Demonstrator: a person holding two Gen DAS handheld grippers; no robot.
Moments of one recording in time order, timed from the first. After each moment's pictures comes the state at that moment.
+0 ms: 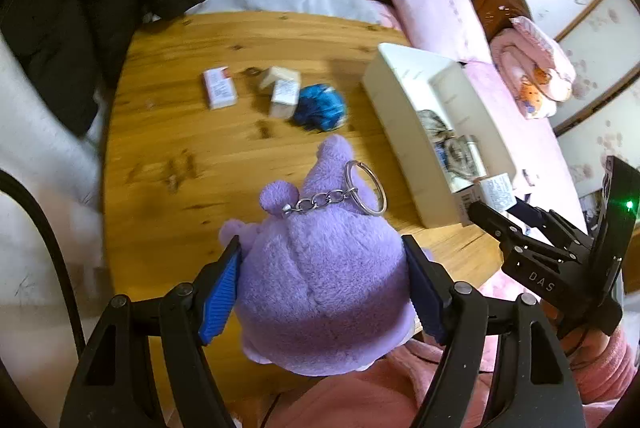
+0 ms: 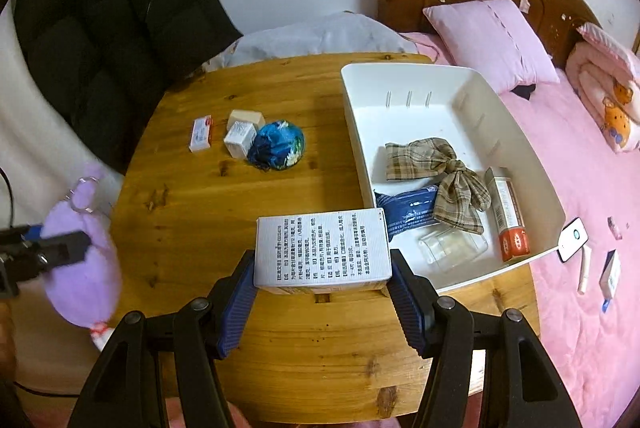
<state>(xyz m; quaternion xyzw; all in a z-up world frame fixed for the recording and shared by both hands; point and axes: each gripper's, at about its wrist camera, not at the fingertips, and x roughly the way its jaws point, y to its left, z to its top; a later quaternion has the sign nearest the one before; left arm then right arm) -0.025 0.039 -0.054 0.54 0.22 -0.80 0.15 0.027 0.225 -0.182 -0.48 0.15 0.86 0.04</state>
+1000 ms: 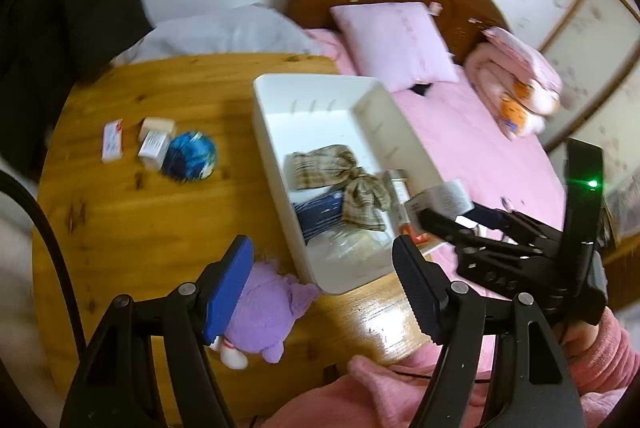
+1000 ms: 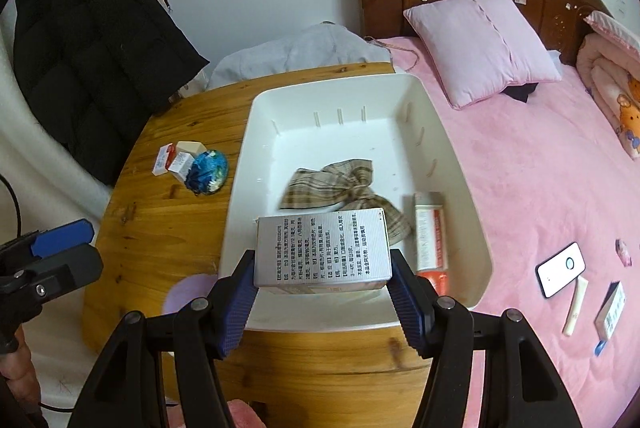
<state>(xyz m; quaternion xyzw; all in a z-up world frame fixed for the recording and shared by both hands) -0.145 0.182 -0.069 0.49 0.19 -0.84 0.14 0.028 0.389 -0.208 -0.46 0.18 0.87 -0.01</state>
